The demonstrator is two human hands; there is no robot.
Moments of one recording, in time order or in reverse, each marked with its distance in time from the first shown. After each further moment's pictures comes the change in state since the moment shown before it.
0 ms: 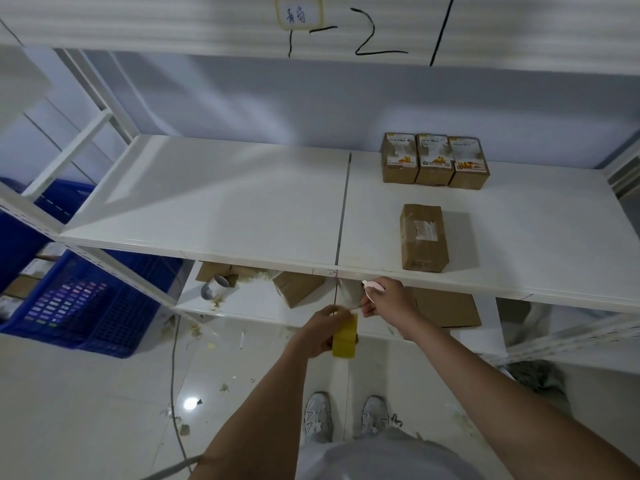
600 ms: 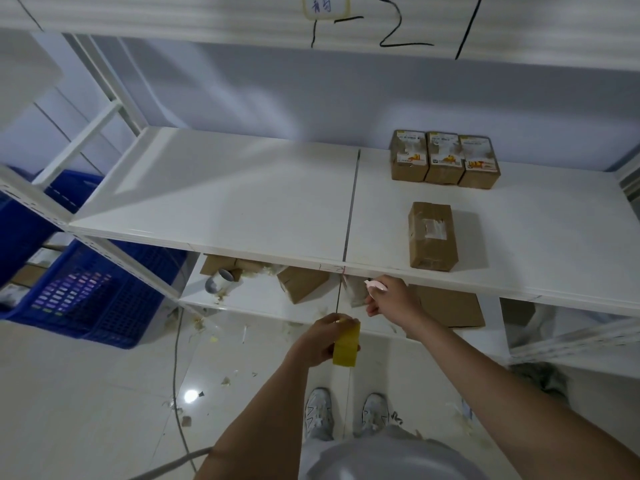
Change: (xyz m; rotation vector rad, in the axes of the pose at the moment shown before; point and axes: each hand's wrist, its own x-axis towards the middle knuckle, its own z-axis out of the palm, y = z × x) left_hand 0.000 -0.022 -0.011 -0.054 -0.007 -0.052; right_hand 0.000 -0.001 0.006 -0.141 -0.014 -0.026
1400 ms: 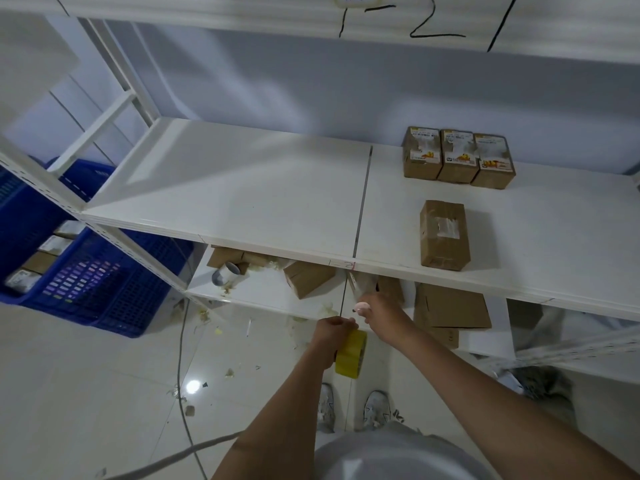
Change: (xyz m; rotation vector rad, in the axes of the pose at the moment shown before) left_hand 0.008 -0.019 0.003 0.038 0.269 0.023; right_hand -0.006 0.019 0.038 -0.493 -0.156 -0.242
